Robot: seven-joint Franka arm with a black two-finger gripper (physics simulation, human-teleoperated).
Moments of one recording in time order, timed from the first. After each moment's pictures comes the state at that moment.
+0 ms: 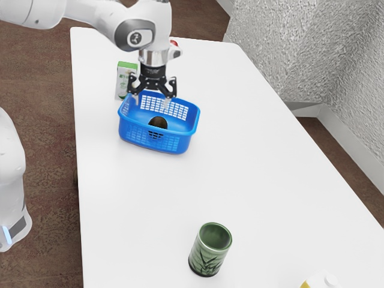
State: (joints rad) arm 0.29 -0.44 0.05 -2.32 -0.04 1.98 -0.94
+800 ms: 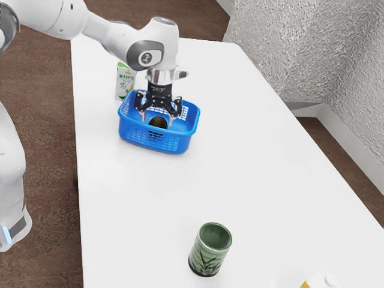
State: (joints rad) arm 0.29 -0.29 0.04 -2.33 -0.11 2.10 -0.79
